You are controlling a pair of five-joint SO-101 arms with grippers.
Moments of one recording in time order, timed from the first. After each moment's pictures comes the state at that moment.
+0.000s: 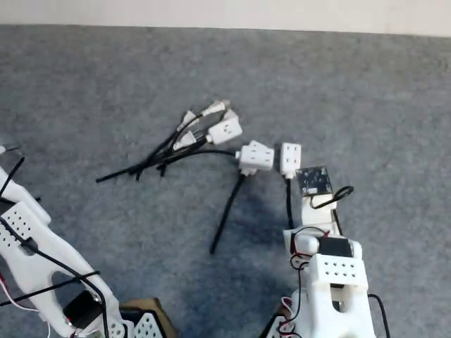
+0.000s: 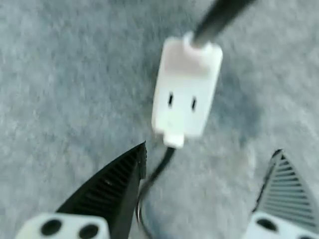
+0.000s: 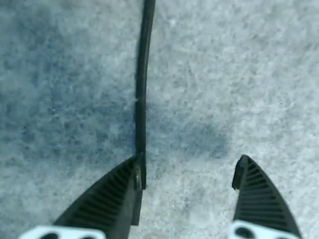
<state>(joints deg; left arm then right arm) -51.1 73.3 -92.4 92.7 -38.1 1.1 -54.4 81.1 49.5 12.6</state>
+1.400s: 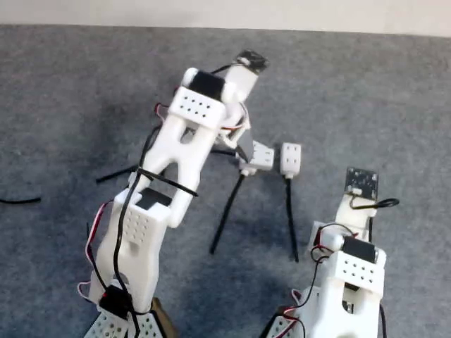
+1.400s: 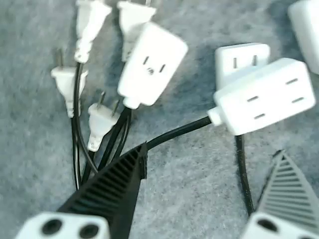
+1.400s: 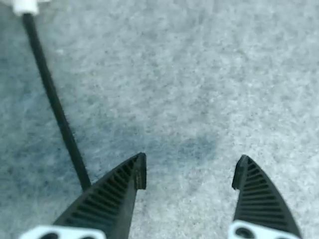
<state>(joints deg) 19.1 40.1 -49.9 93.8 -52.3 16.1 -54.4 78.7 49.5 6.7</state>
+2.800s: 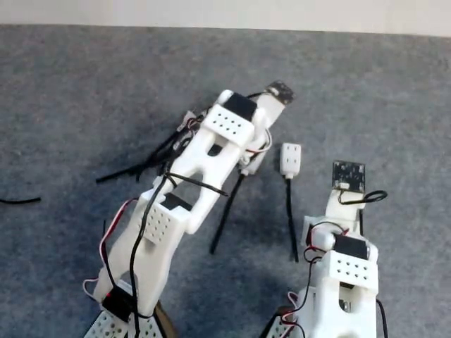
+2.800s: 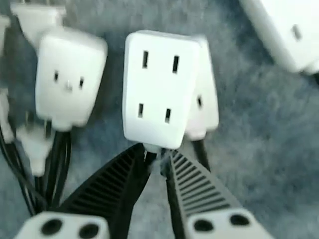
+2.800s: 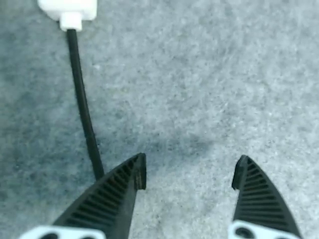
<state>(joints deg) 25.4 48.3 -50.8 94.8 -43.3 10.8 -54.4 78.7 45.9 6.7</state>
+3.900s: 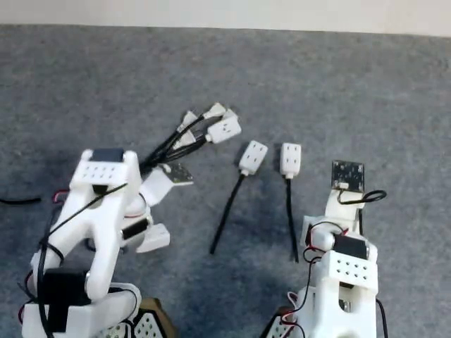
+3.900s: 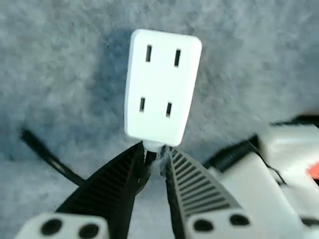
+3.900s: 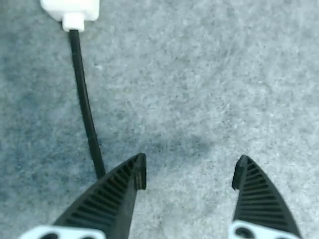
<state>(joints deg) -4.9 -13.0 42.9 87.8 -87.1 10.5 -54.4 78.7 45.8 6.7</state>
